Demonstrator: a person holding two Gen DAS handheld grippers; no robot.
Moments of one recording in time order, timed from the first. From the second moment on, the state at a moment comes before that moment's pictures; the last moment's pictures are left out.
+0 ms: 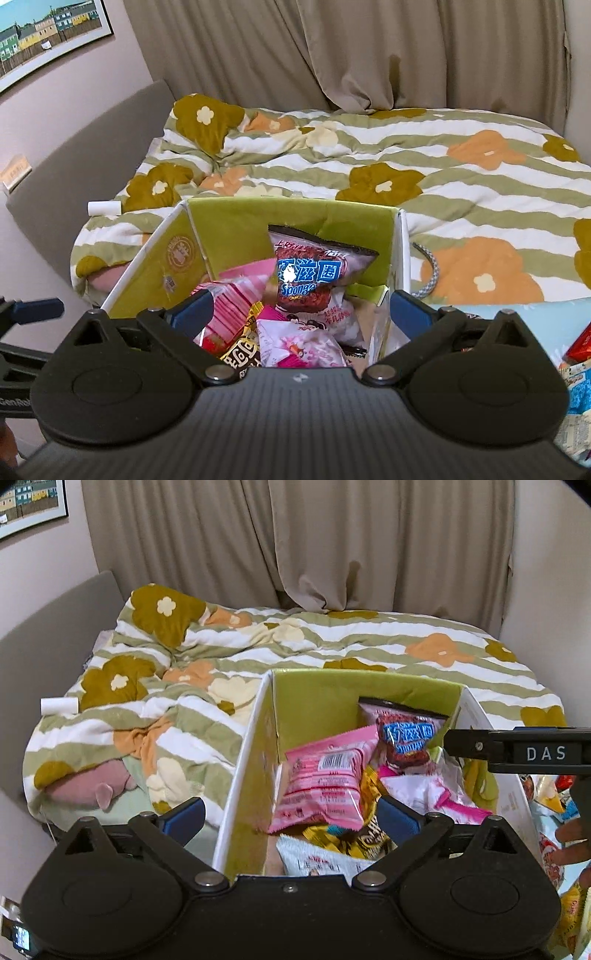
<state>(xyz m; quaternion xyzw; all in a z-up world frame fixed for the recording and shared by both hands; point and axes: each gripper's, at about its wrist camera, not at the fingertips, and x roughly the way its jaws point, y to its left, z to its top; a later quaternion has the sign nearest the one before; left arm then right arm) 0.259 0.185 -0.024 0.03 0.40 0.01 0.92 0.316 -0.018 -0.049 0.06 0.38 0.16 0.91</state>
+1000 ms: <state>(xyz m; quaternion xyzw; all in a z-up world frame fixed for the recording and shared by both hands) 0.182 0.112 0.015 0.03 0.34 -0.16 0.93 0.154 -0.089 0.021 0.07 0.30 0.00 0.95</state>
